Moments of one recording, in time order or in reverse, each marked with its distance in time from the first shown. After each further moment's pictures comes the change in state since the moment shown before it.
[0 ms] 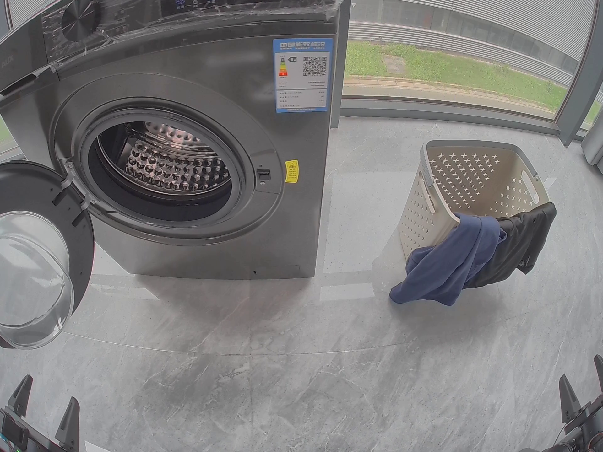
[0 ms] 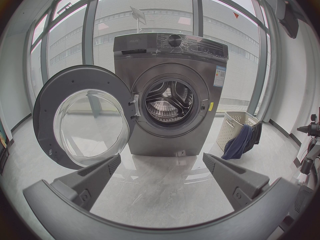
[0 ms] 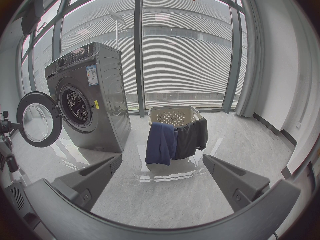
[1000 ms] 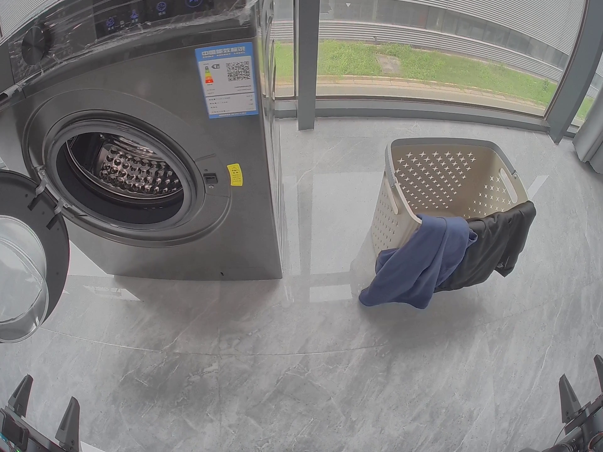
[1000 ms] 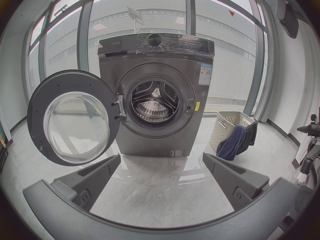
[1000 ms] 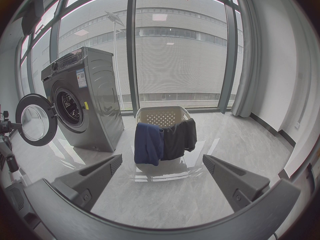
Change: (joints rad) left arm 0.000 0.000 0.000 0.000 0.000 0.000; right arm 0.000 0.001 0.000 0.001 0.000 0.000
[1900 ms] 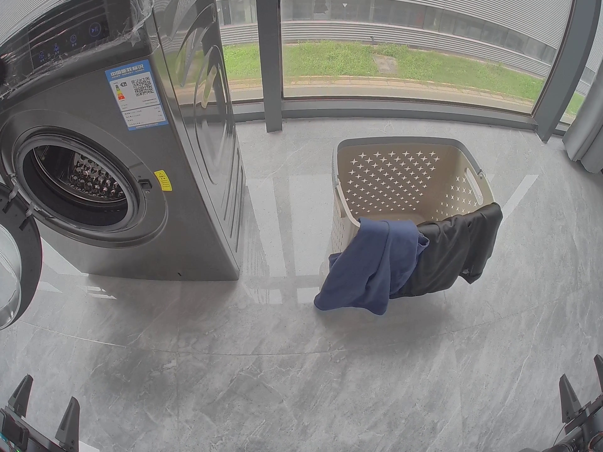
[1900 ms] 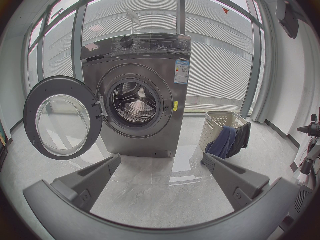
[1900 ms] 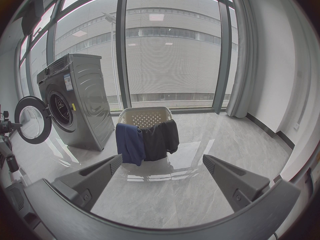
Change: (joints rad) left arm 0.000 0.000 0.000 0.000 0.000 0.000; right arm 0.001 0.001 0.000 0.000 0.000 0.000
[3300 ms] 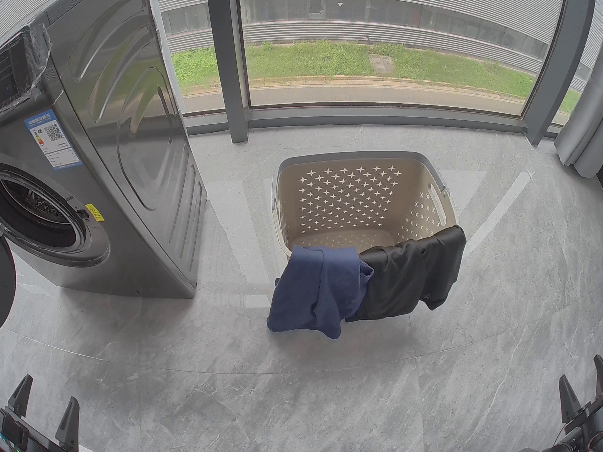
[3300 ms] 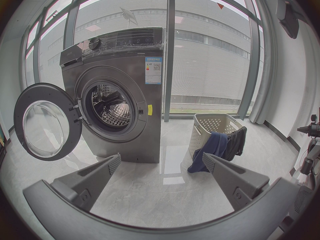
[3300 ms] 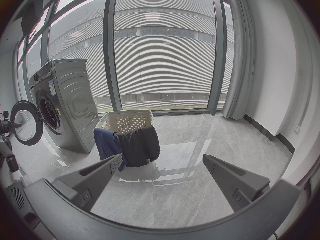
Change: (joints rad) left arm 0.000 0.000 0.000 0.000 0.001 -0.002; right arm 0.000 0.000 0.000 0.000 0.000 0.000
